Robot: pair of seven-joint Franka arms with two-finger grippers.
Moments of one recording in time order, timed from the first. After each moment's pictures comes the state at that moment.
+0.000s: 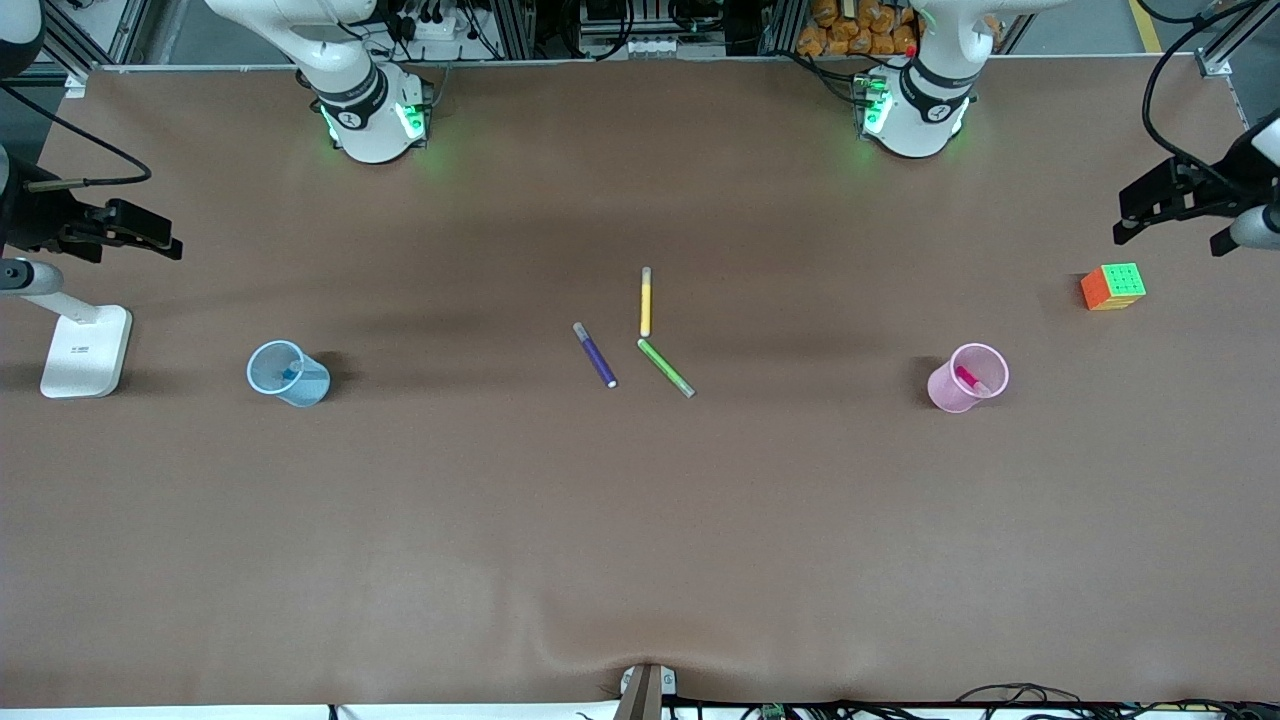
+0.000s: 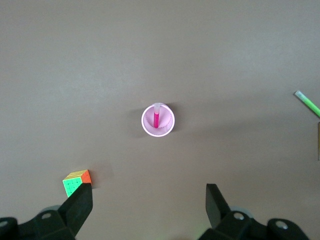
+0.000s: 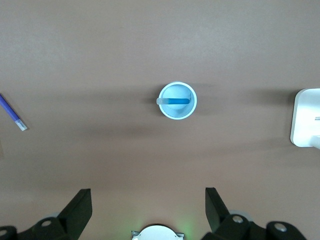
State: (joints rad) left arm 0.02 -0.04 -0.04 -1.57 0.01 1.56 0.14; right arm -0.04 -0.03 -0.04 -1.66 0.03 1.48 -0.08
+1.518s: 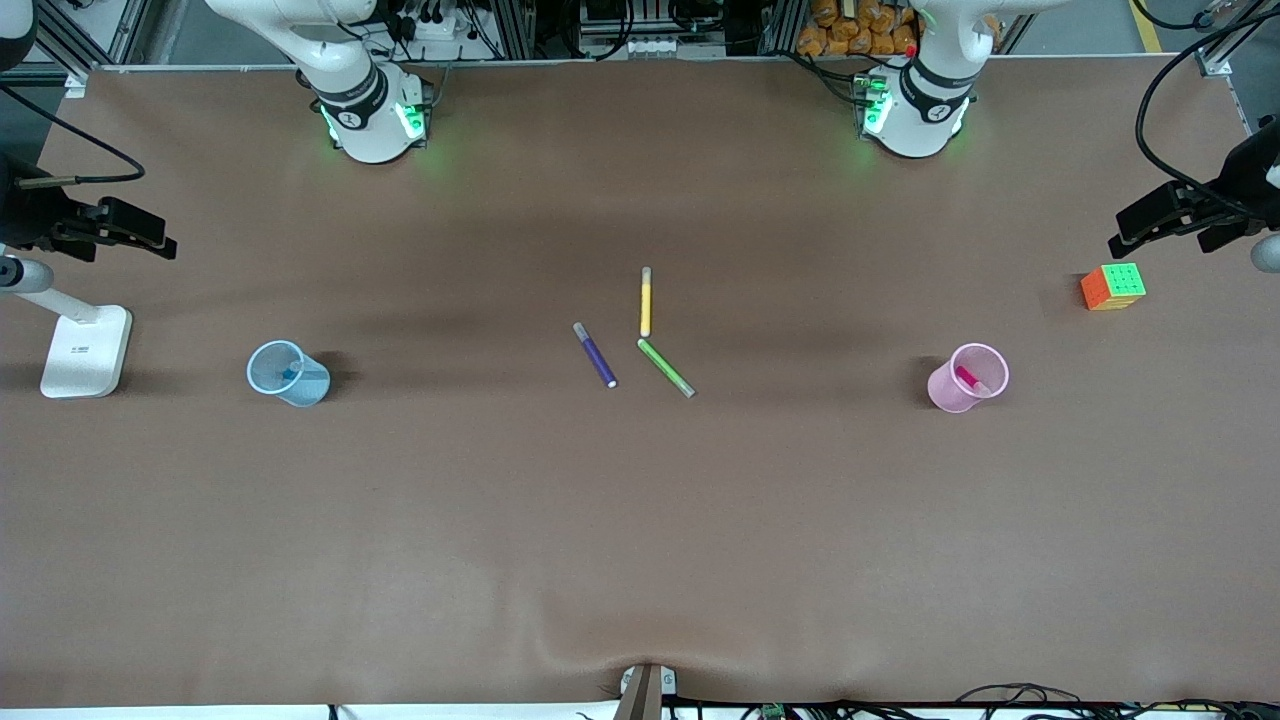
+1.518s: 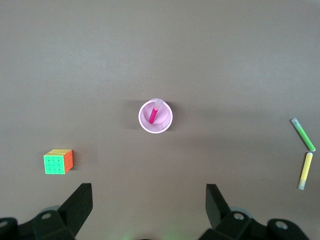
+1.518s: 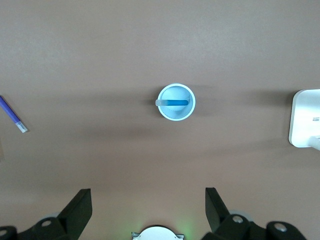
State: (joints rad) left arm 0.01 -0.04 -0.03 -1.58 -0.01 1.55 -0.09; right arm -0.04 -0.03 -0.04 -1.65 0.03 1.48 -0.08
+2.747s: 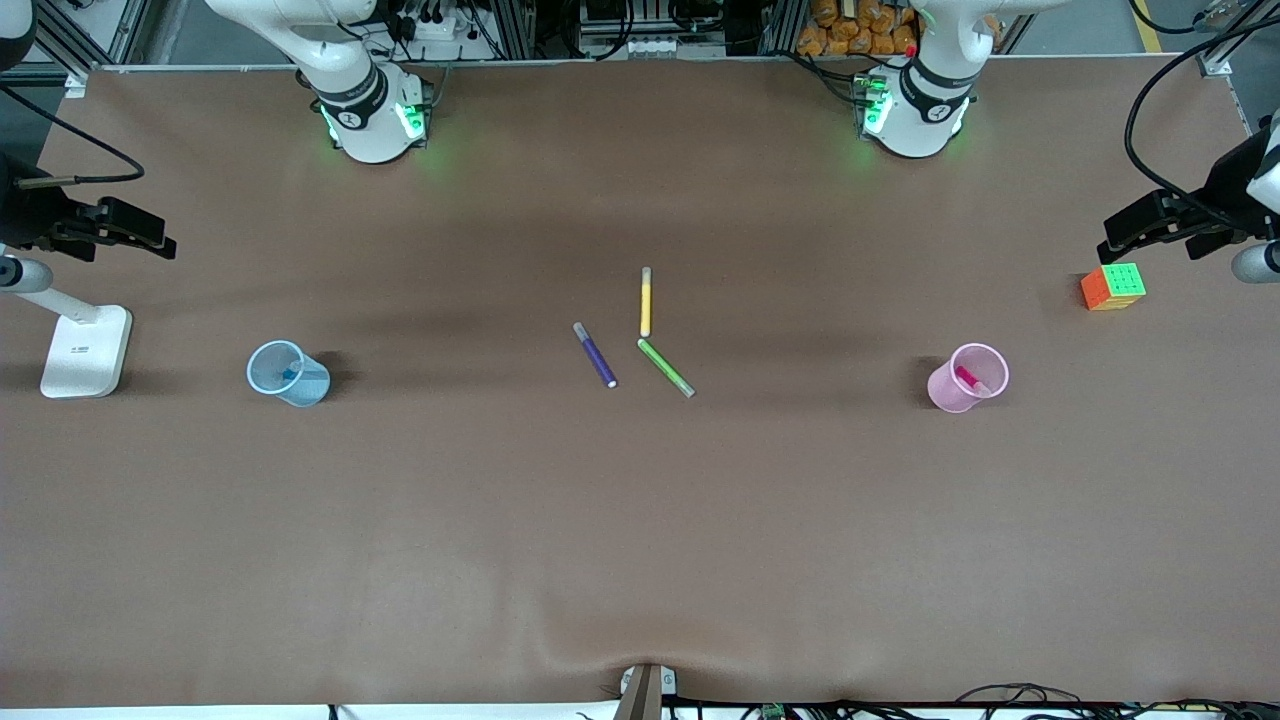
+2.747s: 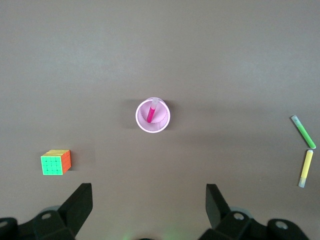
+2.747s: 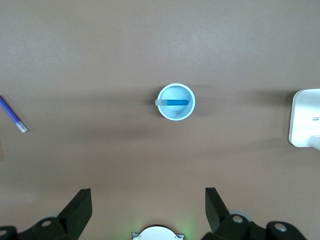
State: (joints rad) left arm 0.01 -0.02 -0.04 -1.57 -0.01 1.54 -0.09; right arm -0.04 -0.03 -0.04 -1.65 0.03 1.47 -0.08
